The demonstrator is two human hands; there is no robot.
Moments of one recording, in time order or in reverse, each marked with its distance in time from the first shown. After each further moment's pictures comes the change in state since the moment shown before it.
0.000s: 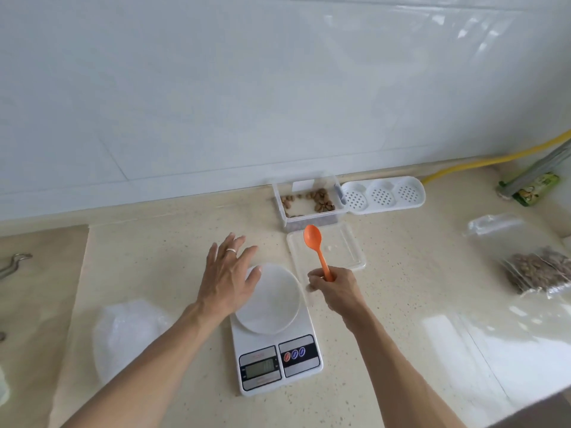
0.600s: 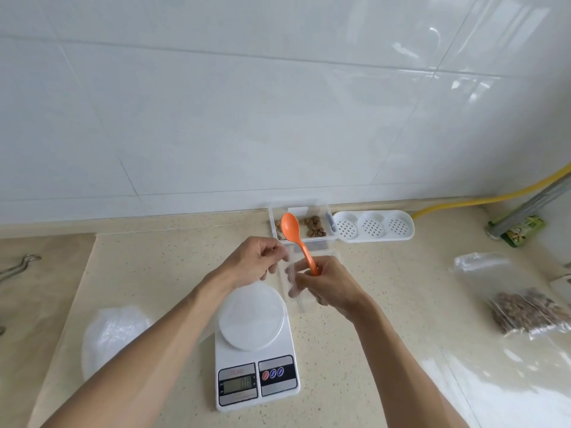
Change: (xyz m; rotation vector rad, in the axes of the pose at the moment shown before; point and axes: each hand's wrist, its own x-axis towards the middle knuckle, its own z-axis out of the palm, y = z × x) left_hand 0.048 0.076 -0.071 -0.853 -0.268 -0.133; right_hand -0.021 -0.078 -0.044 -0.008 -0.369 -0.259
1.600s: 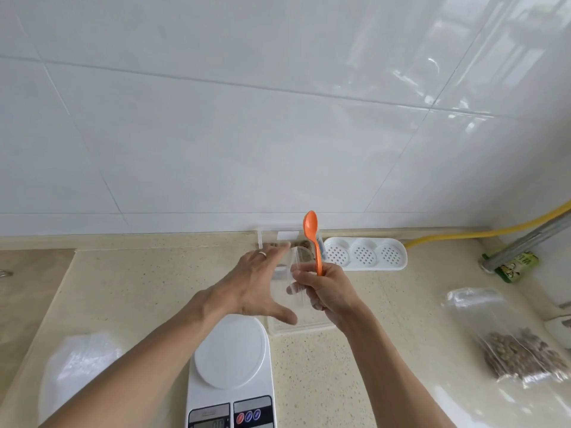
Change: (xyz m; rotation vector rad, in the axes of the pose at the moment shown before) left_hand 0.034 0.018 0.009 0.650 -0.096 0.147; right_hand 0.037 -0.014 -0.037 0.326 0.121 0.055
